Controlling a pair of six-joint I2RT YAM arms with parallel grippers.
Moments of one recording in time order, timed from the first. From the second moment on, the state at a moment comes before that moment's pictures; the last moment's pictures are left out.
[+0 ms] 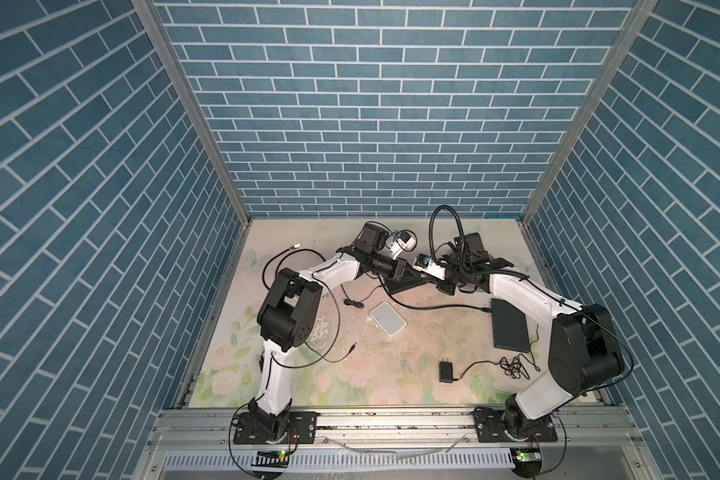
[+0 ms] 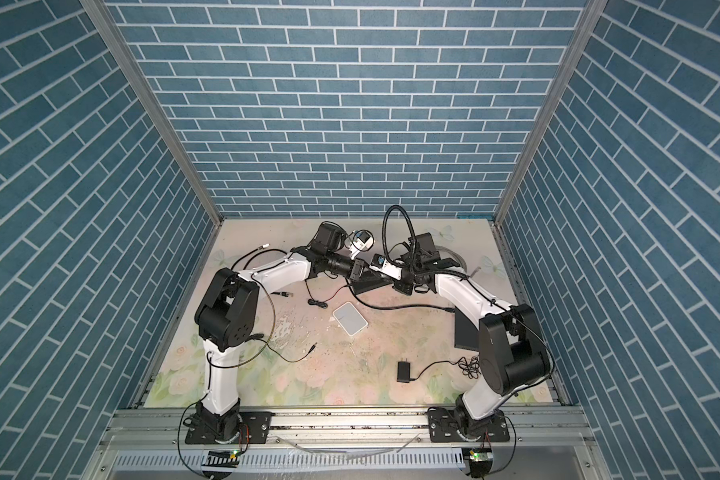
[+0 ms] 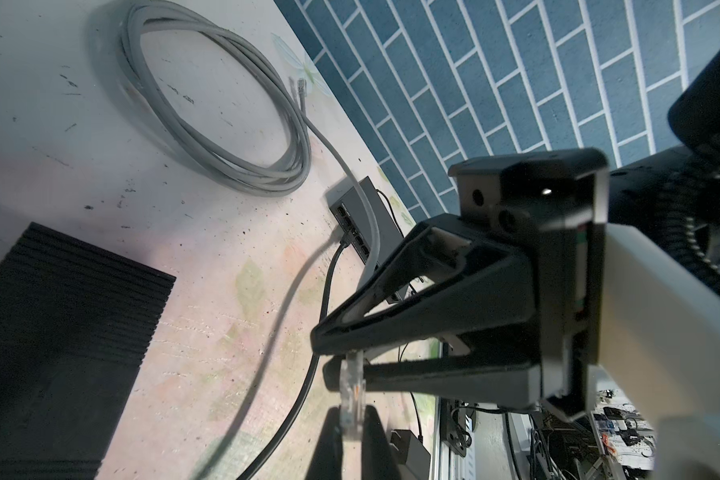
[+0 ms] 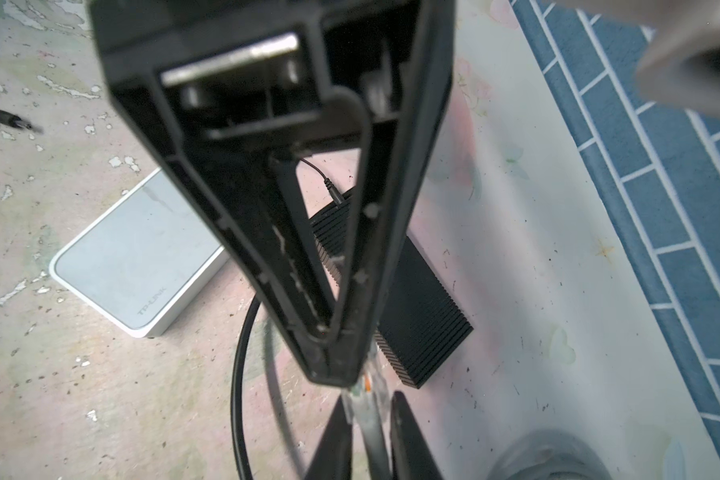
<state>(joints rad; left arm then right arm) -0.54 2.07 1.53 -0.20 0.99 -0.28 0.41 1.61 1.14 -0.42 -0.45 -0.92</state>
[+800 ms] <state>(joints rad) -0.51 2.00 1.45 -0.15 0.81 -0.33 0.37 1.64 1.14 -0.41 -0.45 -0.92</state>
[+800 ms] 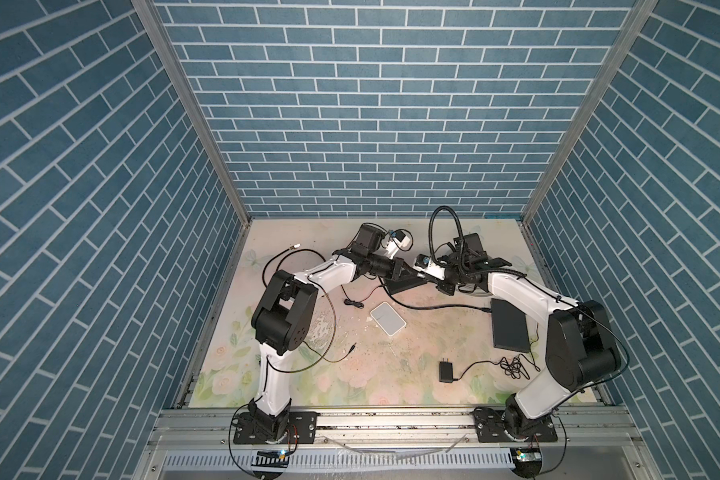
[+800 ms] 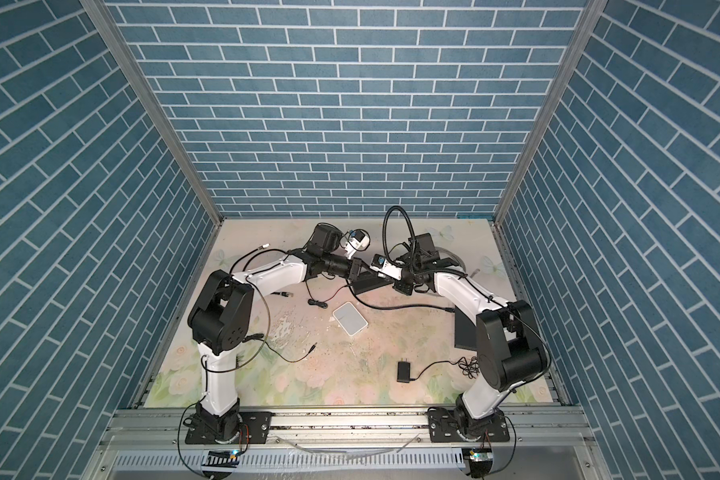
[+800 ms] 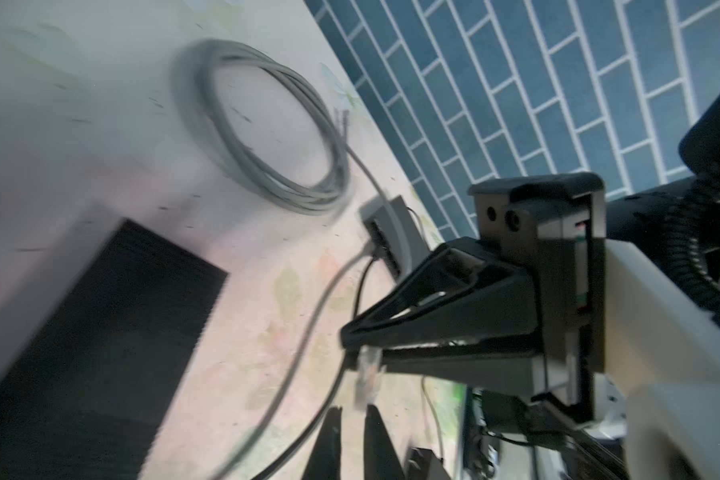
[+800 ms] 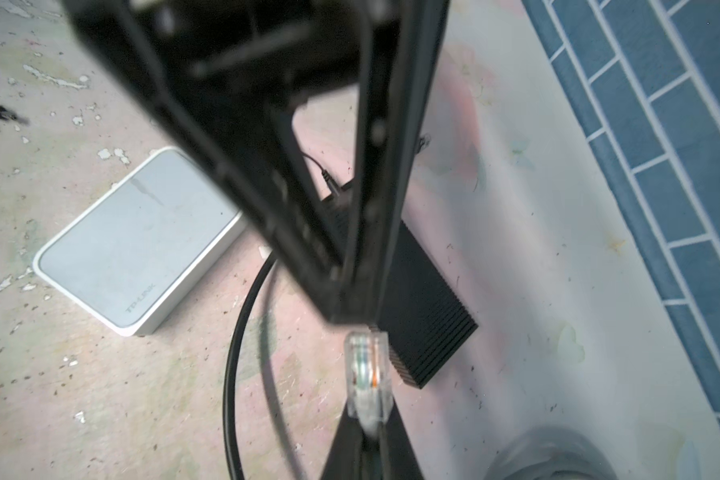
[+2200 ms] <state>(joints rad) -0.64 2.09 1.38 -0.29 0.18 -0.38 0.32 2.38 1.99 -0.69 -0.45 -0.55</state>
